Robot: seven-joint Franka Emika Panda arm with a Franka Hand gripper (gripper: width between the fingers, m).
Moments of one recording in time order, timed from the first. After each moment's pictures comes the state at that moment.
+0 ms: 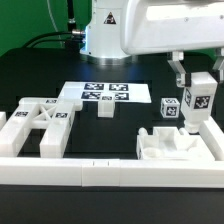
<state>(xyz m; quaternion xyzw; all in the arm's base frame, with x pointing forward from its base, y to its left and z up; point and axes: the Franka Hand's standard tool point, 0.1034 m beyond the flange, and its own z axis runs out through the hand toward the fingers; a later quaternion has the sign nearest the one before) 0.632 0.102 0.118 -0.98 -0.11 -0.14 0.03</state>
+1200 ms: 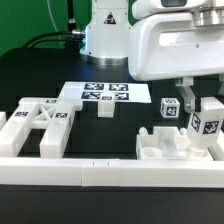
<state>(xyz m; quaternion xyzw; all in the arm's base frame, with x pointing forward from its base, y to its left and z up) 0.647 0.102 0.098 -0.98 -0.13 -0.16 0.02</state>
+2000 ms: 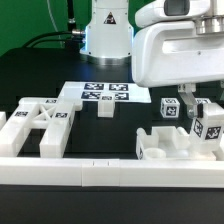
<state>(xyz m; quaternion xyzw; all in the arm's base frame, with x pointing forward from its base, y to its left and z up) 0.646 0.107 0.089 -0.98 -0.13 -0.17 0.02</state>
